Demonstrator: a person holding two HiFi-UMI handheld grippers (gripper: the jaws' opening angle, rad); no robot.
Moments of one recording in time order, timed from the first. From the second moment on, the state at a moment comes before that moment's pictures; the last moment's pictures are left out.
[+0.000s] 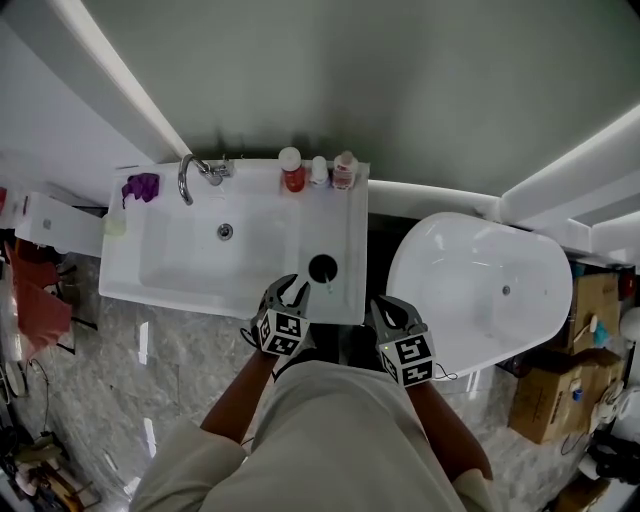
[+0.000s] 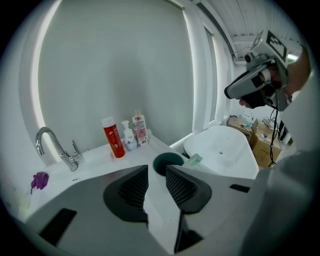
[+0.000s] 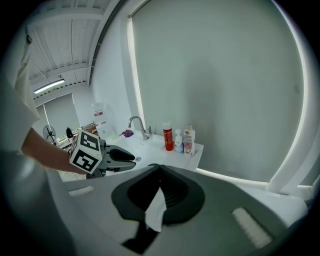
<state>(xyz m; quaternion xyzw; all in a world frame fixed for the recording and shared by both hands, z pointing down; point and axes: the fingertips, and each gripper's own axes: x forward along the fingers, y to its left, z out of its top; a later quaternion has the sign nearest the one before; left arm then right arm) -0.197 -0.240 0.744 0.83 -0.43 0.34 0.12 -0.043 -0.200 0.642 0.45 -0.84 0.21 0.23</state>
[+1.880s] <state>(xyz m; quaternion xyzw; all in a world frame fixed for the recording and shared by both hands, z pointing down) -0.186 -0.034 0.523 0.81 -0.55 0.15 0.15 -0.023 -0.069 0.525 0.35 -0.92 0.13 0.12</state>
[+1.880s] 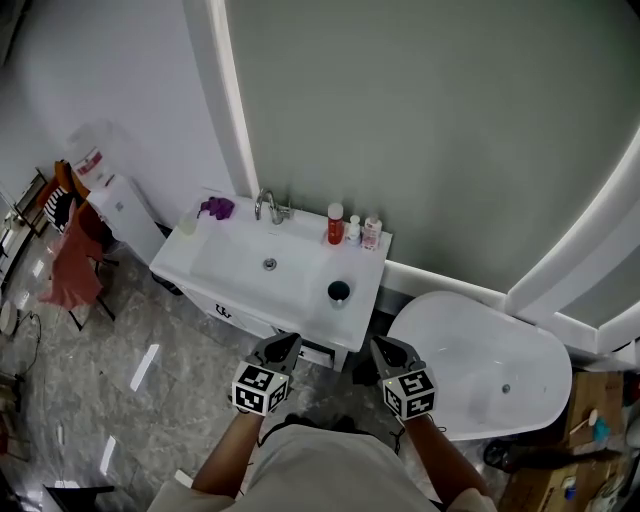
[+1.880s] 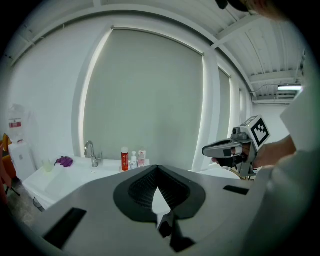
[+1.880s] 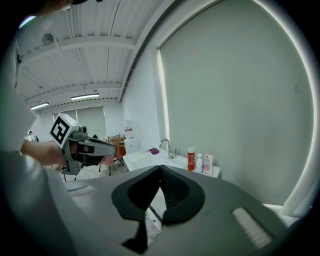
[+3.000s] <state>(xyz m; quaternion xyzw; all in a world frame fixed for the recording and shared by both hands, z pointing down) -0.222 -0.050 0.494 0.84 -0.50 0.13 0.14 -0.067 -0.072 0.491 0.40 -0.90 0.11 0.10</state>
